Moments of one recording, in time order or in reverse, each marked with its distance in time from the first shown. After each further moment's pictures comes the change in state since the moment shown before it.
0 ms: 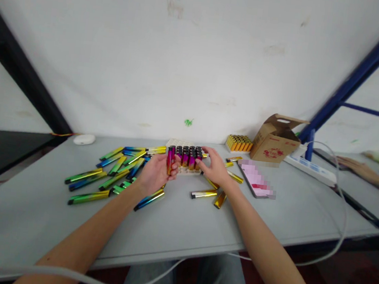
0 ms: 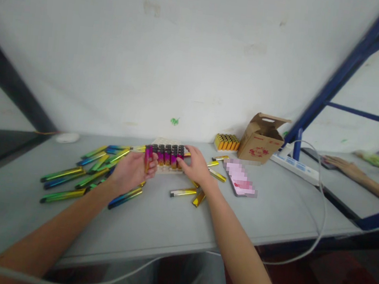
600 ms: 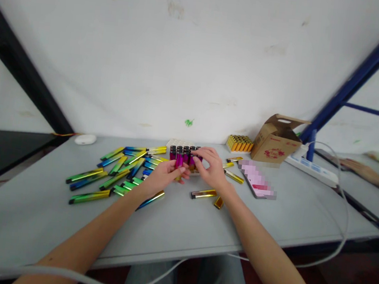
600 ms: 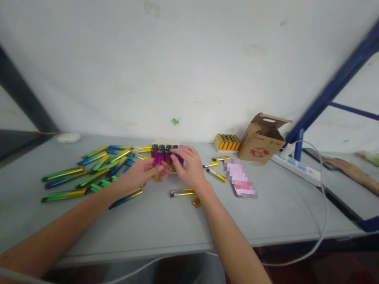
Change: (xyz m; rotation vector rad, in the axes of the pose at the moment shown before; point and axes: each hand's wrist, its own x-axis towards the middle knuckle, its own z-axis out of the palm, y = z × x) left_hand 0.012 -0.027 -0.009 0.538 -0.016 0.169; right_hand 0.001 -0.040 -0.002 0.111 0.129 -0.187
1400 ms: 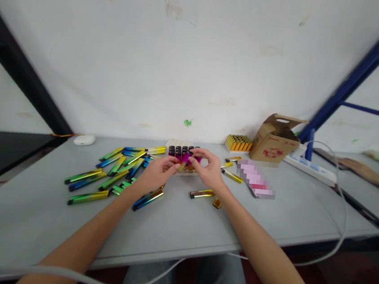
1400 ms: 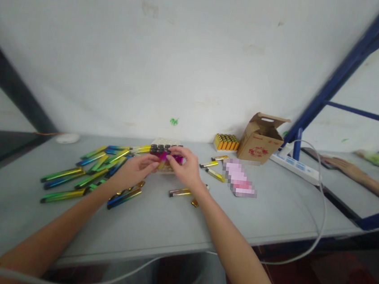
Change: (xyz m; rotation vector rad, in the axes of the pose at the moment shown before) left_hand -0.005 0.015 -0.011 0.420 0.144 0.163; right_hand 0.000 -0.007 0.013 0.236 0.095 0.251
